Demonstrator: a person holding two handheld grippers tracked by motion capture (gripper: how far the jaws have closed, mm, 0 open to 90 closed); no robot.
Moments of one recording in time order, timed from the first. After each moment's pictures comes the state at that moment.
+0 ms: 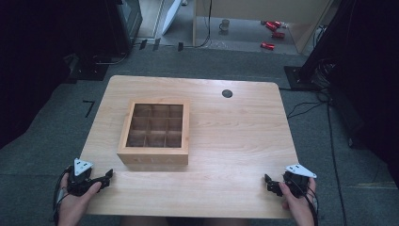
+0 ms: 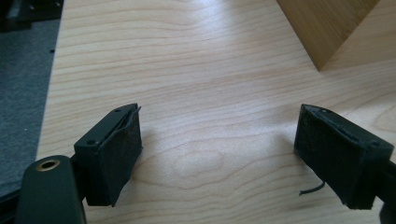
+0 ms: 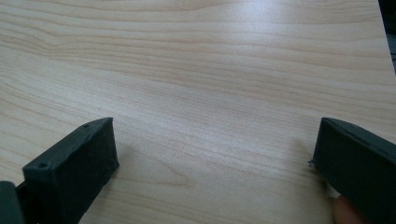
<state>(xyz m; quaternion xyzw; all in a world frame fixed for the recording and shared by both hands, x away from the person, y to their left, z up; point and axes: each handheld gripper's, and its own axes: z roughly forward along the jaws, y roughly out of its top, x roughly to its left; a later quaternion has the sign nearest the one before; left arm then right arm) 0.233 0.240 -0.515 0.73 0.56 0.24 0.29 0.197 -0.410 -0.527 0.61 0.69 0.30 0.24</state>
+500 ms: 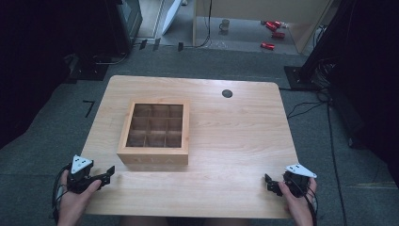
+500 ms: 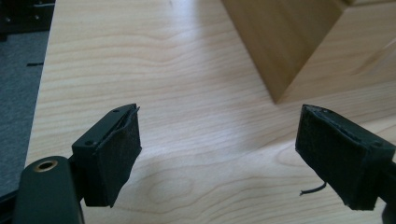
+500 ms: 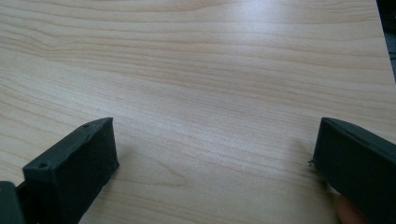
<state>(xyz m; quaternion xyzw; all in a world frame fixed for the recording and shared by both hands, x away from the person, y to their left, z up) 0.234 0.235 -0.496 0.73 0.55 0.22 0.34 0.197 -0.411 -0.526 0.61 0.69 0.30 0.24</state>
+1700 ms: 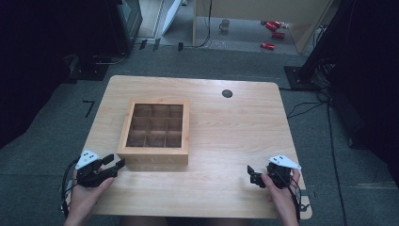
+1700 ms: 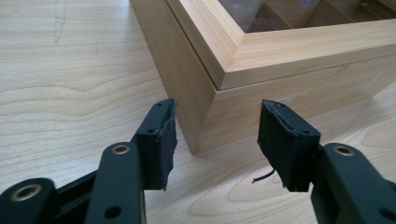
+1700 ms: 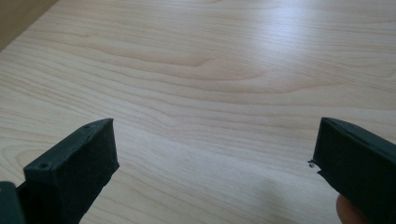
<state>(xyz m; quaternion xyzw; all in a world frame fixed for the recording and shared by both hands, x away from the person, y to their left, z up) 0.243 0.207 -0.478 0.73 0.51 0.17 0.42 0.216 -0.352 -0.494 0.58 0.70 0.36 0.23</state>
